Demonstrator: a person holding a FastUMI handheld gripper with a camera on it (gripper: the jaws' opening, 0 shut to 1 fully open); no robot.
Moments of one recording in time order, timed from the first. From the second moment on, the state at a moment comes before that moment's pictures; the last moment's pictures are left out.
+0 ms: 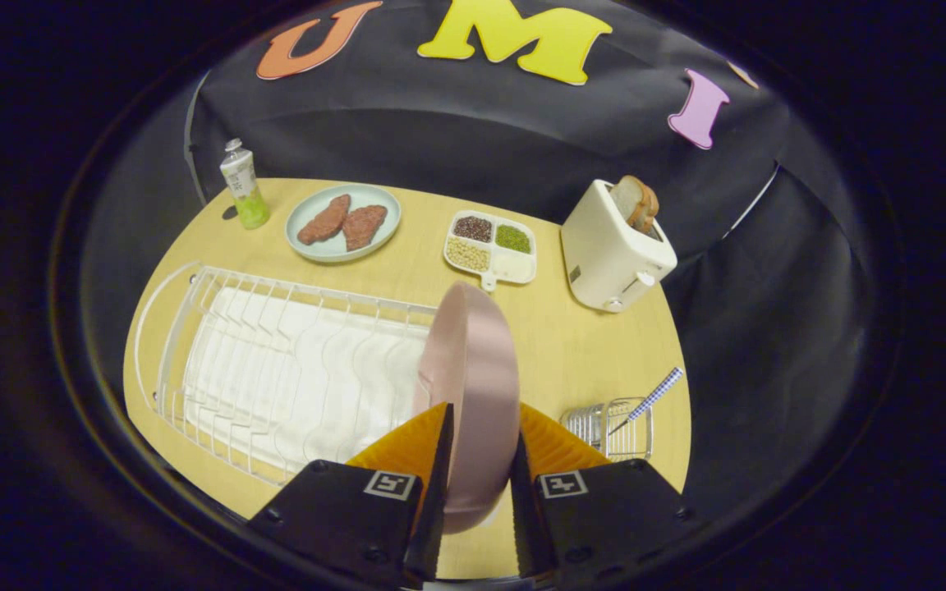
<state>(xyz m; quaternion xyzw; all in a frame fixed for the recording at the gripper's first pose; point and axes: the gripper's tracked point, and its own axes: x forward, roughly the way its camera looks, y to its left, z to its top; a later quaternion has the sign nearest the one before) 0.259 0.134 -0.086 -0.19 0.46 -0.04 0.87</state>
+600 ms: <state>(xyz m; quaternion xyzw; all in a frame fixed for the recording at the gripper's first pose) 0.252 0.112 -0.021 -0.16 0.32 -0.12 0.92</state>
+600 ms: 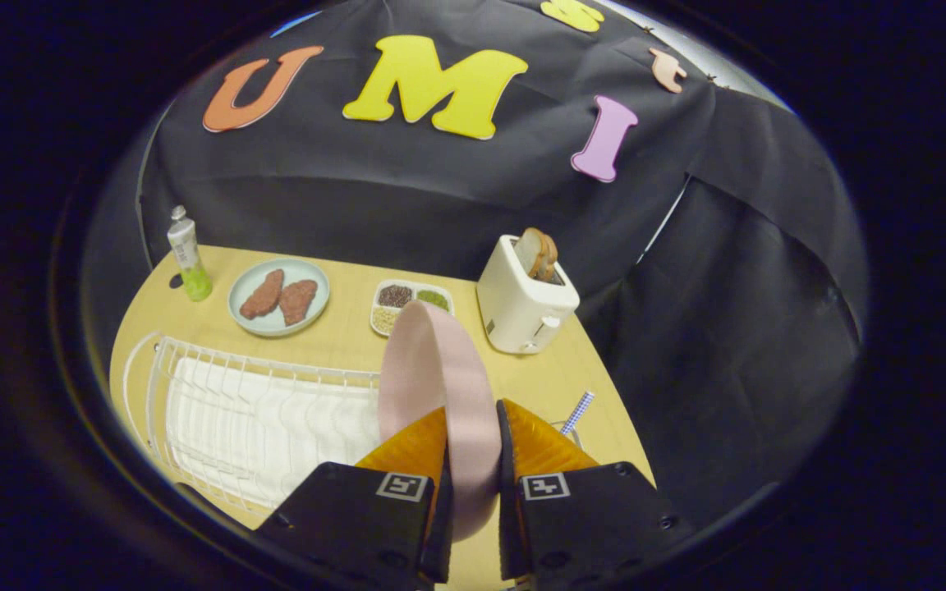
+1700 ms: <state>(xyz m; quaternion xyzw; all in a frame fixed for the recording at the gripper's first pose) 0.041 0.111 -0.217 0.10 0.46 0.15 0.87</state>
